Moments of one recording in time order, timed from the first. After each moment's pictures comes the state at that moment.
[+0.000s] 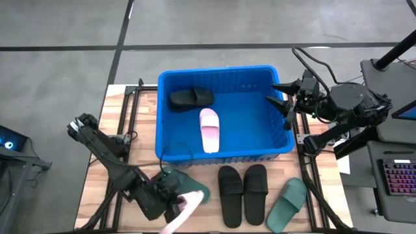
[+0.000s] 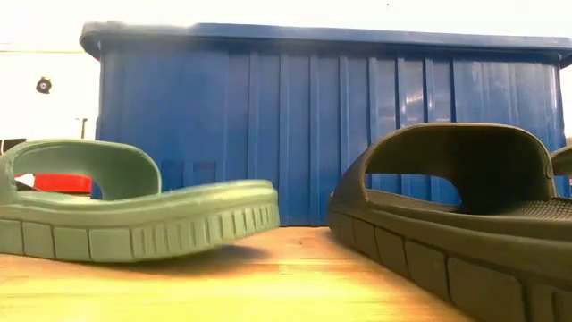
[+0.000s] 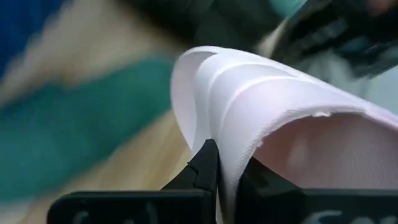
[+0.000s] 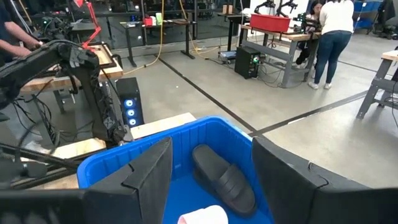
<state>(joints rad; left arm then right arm) -0.75 1.55 1.42 -0.78 -0.33 -1.31 0.33 1.13 1.73 -0.84 0.78 0.18</state>
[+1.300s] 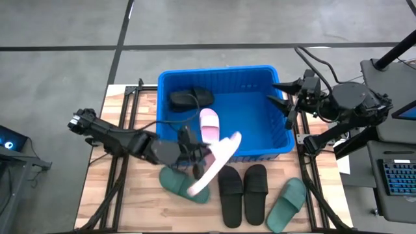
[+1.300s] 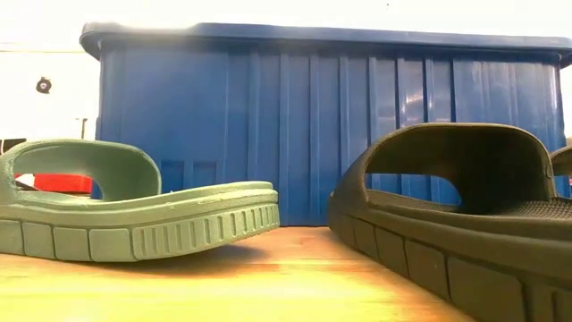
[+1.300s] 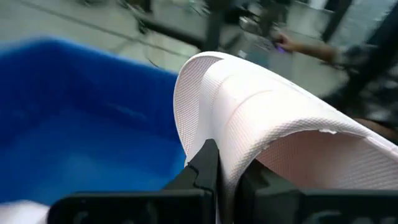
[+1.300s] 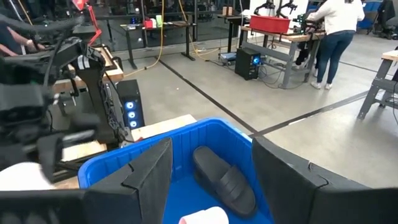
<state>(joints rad) -0.40 1.50 1.56 -0.38 -0.61 -0.46 0.33 1.13 1.73 -0.83 0.78 0.18</state>
